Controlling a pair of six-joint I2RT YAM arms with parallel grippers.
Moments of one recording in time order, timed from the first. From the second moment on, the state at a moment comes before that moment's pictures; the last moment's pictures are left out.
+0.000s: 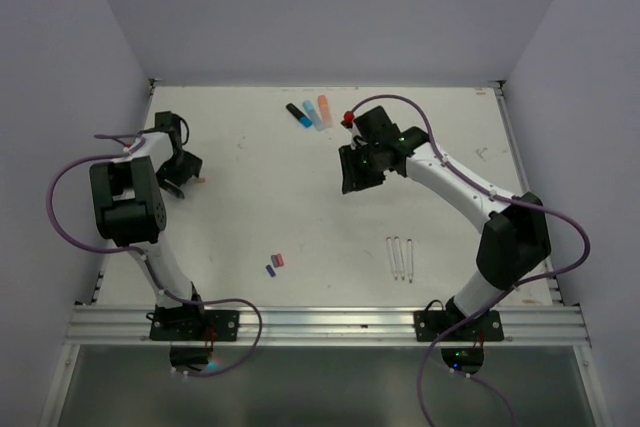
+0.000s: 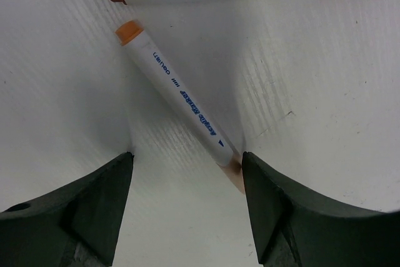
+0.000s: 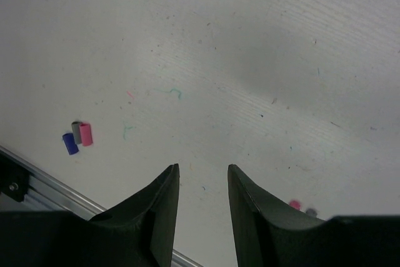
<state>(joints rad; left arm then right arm) 0.18 1.90 1.28 -0.68 -0.24 -0.93 0.59 1.65 1.40 -0.78 -0.15 0.31</state>
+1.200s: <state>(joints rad) -0.09 1.57 0.98 -0.61 -0.03 -1.01 0.59 1.37 1.24 -0.76 -0.07 0.42</state>
